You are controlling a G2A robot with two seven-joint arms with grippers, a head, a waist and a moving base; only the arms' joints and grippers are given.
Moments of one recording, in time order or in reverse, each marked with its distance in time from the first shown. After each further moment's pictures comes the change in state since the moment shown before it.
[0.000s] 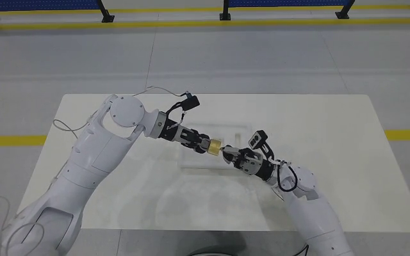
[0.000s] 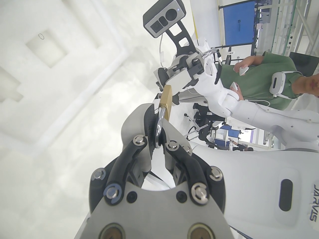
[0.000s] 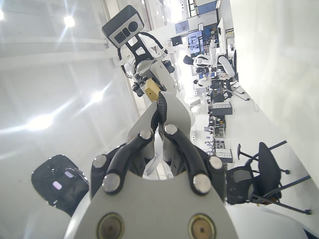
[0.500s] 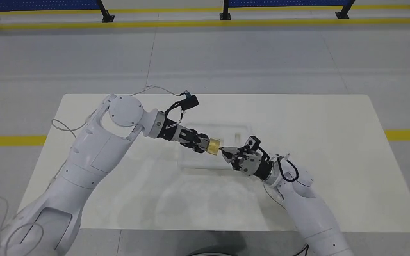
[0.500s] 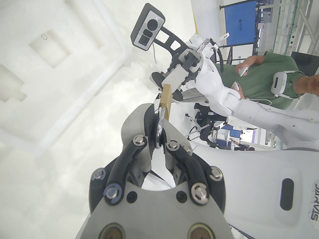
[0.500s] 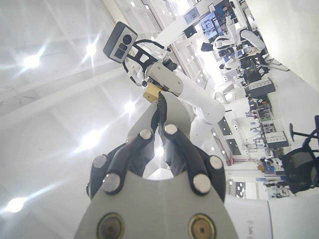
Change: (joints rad) left arm 0.000 0.006 -0.004 -0.006 0.005 -0.004 -0.001; right arm 0.017 -0.001 -0.027 0.029 0.212 0.249 -0.037
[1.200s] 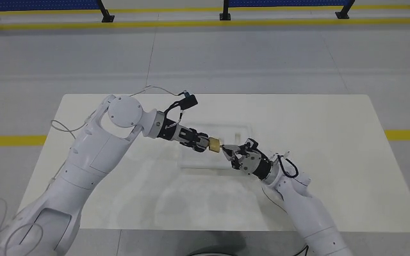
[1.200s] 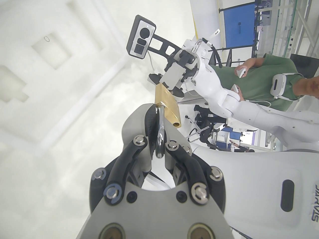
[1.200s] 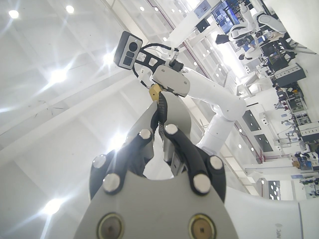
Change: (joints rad) left arm 0.007 0.006 -0.004 0.002 -0.006 0.000 0.024; right arm 0.009 0.000 -0.014 0.022 0.123 0.022 -0.039
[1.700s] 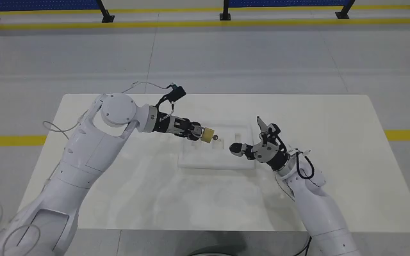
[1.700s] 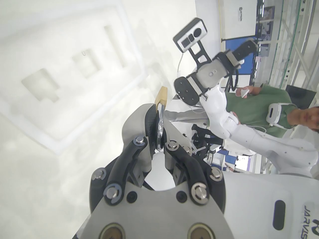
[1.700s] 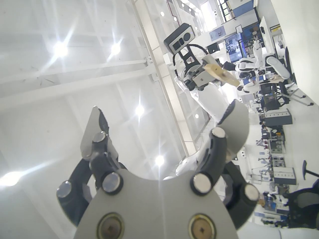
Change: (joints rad) left arm 0.012 0.013 -0.053 0.035 0.036 0.104 0.107; right arm -0.028 0.018 0.111 -0.087 -0.083 -0.221 -0.008
